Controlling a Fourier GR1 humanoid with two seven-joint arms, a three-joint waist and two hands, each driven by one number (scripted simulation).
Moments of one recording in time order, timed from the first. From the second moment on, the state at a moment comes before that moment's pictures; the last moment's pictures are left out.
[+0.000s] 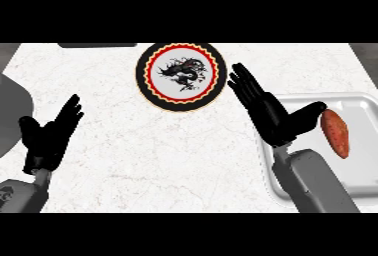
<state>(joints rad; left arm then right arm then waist) -0.17 0.57 -0.29 -1.36 0.43 0.28 0.08 -0.42 -0.20 0.30 -1.42 -0.42 -0.03 -0.01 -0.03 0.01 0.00</state>
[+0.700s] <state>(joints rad) 0.00 0.66 -0.28 -1.41 0.26 0.35 -0.13 -0.24 -0.42 -0.30 -1.40 -0.57 -0.27 -0.13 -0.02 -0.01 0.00</state>
